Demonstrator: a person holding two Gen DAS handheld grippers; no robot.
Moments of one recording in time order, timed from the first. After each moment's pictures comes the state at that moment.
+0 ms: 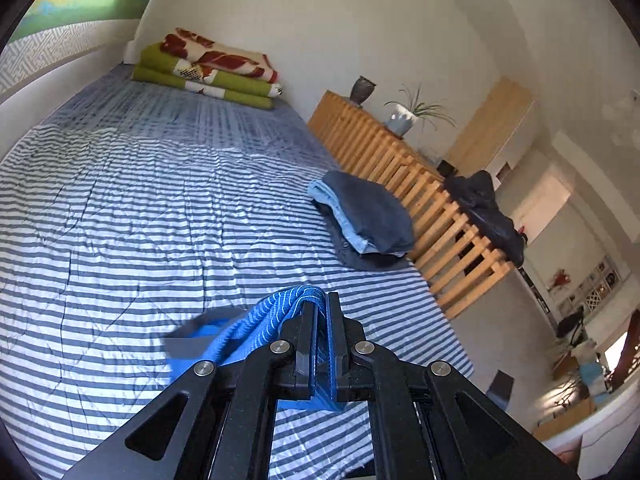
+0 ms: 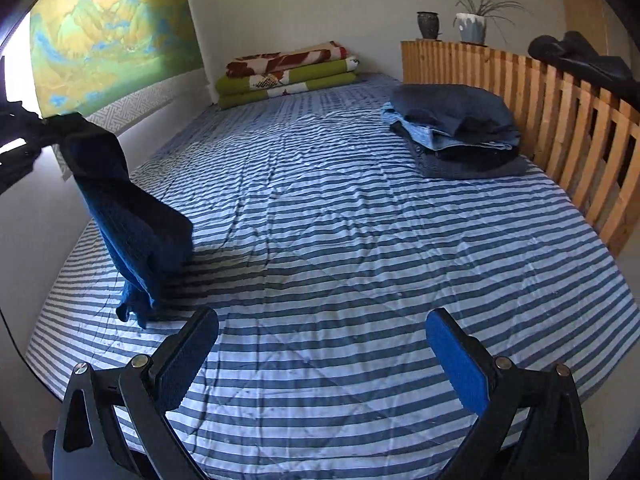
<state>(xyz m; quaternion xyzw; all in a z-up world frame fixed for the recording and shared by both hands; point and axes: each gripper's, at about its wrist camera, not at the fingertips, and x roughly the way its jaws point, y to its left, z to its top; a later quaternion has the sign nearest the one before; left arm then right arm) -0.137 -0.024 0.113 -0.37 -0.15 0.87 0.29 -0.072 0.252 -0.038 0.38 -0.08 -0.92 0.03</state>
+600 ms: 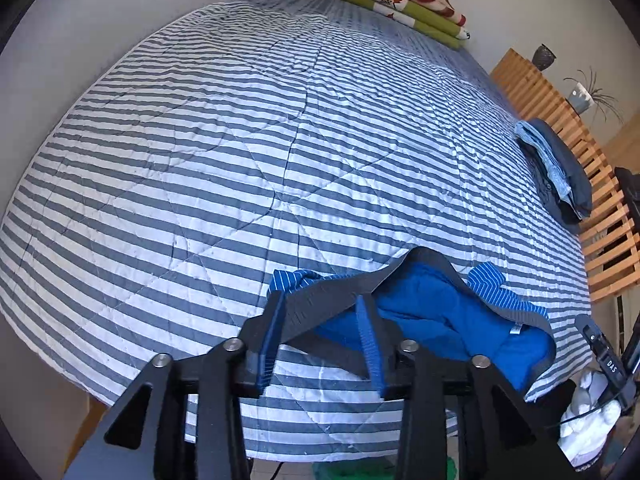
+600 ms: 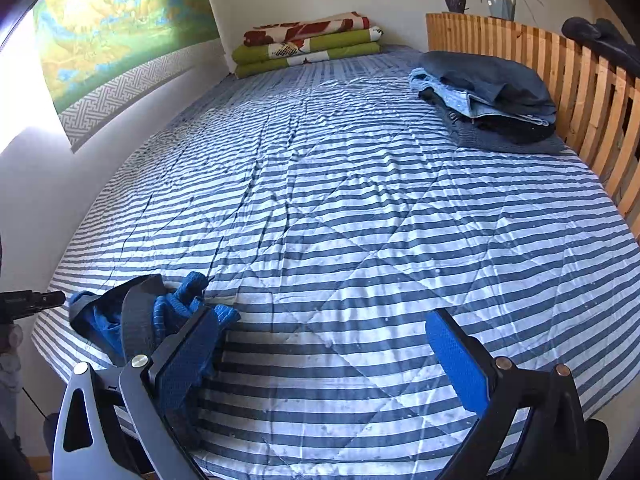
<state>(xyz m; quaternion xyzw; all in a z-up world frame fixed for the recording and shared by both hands) -0.077 -0.213 -0.054 -0.53 -0.14 0.84 0.03 -0.105 0.213 -0.076 0.43 -0.06 -0.89 0.08</state>
